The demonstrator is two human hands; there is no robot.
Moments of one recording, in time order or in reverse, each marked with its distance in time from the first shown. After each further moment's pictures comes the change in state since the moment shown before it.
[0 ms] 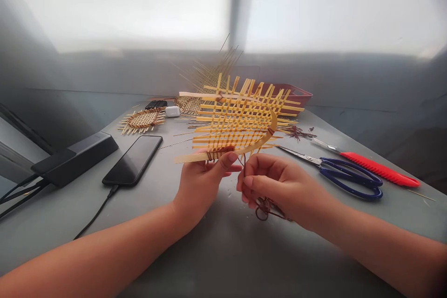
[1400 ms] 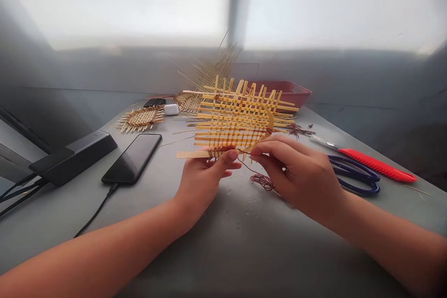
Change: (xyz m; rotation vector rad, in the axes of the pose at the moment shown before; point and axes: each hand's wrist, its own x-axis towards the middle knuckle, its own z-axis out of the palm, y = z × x) left_hand -0.003 0.000 0.000 -0.020 -0.016 -0.103; right_hand 0.005 0.009 -0.027 -1.140 0.453 -1.087
